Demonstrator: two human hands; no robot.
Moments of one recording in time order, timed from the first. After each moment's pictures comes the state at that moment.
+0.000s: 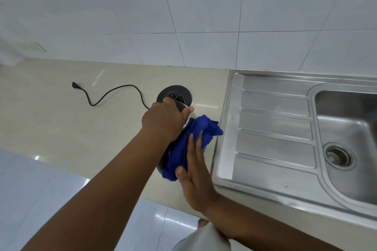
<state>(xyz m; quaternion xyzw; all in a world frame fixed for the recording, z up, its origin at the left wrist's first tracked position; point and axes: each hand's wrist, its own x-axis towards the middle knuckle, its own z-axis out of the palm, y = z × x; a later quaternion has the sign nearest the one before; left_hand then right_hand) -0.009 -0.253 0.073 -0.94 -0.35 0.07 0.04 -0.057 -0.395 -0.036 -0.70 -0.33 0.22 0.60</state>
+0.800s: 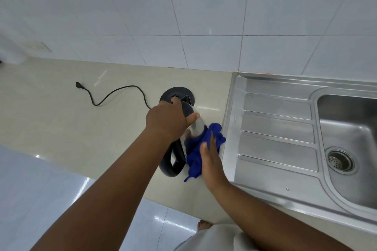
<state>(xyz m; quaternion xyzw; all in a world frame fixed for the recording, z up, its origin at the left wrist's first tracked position) -0.011 -0.252 0.082 -0.94 -0.31 0.11 0.08 -0.017 -0.388 -0.058 -0.65 -0.13 0.30 0.69</state>
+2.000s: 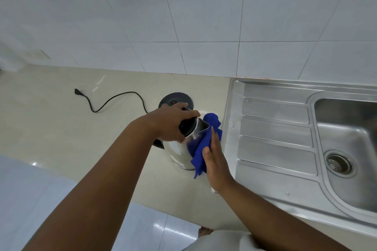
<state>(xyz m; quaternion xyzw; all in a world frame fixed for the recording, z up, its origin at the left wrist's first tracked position) -0.003 -0.222 0.104 -0.96 -0.11 0.25 -0.05 0.003 -0.394 -0.063 -0.68 -0.20 0.28 0.64</state>
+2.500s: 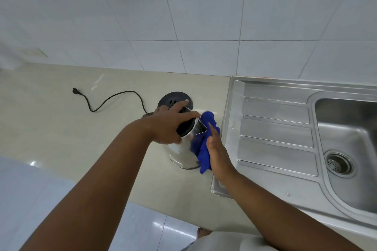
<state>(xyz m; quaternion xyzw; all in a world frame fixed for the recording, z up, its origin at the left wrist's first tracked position) -0.007 -0.217 0.098 -0.96 -0.10 0.26 -0.06 0.025 -0.389 -0.048 -0.64 -0.16 0.33 0.68</state>
